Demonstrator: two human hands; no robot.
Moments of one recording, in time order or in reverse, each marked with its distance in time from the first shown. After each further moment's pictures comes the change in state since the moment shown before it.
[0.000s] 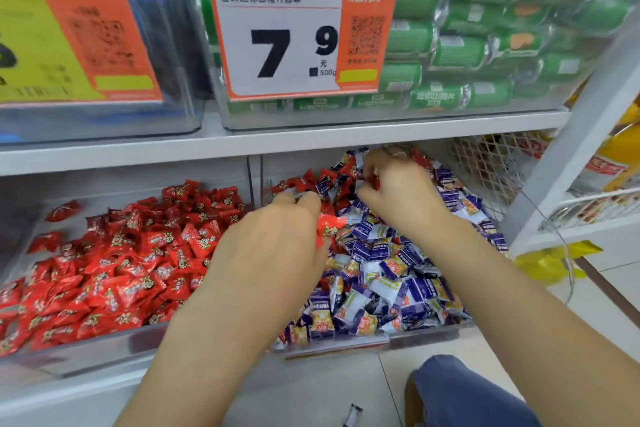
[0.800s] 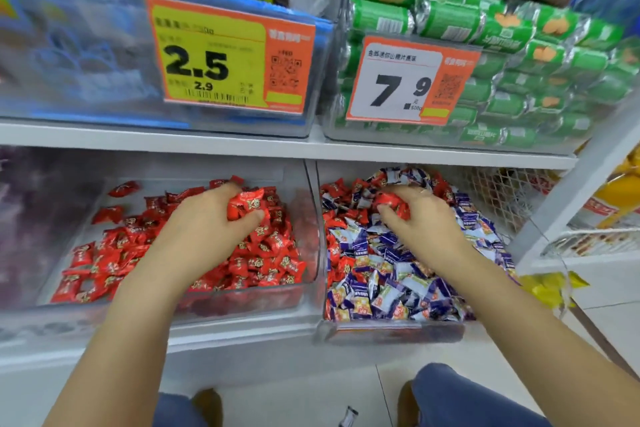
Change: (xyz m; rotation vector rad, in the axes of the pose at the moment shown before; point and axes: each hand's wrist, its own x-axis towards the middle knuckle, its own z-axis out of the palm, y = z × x) left_hand -0.036 -0.131 -0.010 -0.330 0.083 -0.354; right_hand -0.039 -0.043 -0.014 0.047 -0.063 -0.011
